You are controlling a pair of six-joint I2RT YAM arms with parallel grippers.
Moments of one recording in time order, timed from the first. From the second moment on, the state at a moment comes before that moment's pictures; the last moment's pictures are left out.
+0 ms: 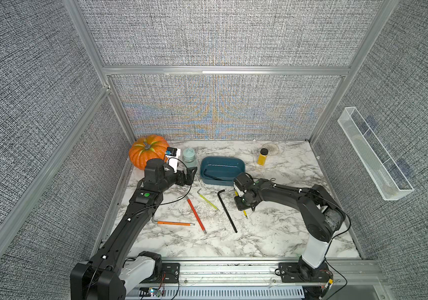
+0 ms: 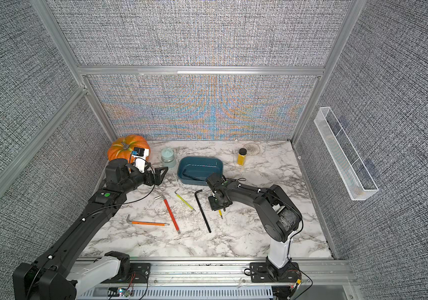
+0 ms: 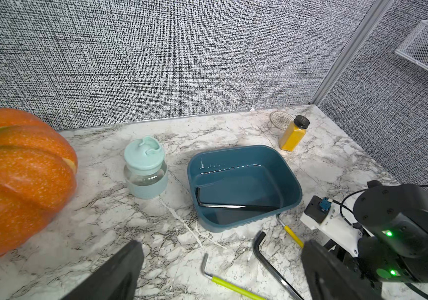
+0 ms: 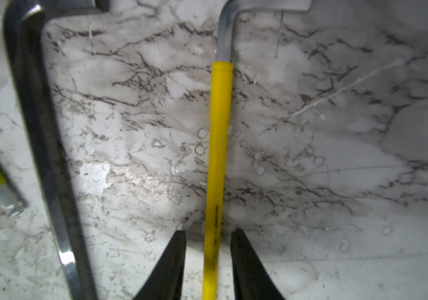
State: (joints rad) left arm -0.26 1.09 0.86 -0.16 0.31 -0.12; right arm 0.68 1.83 1.12 -0.60 0.02 0.33
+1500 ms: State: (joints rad) left arm -0.26 1.06 0.88 -0.18 0.30 -0.11; right arm 0.63 1.91 1.68 -0.62 0.10 -0.35
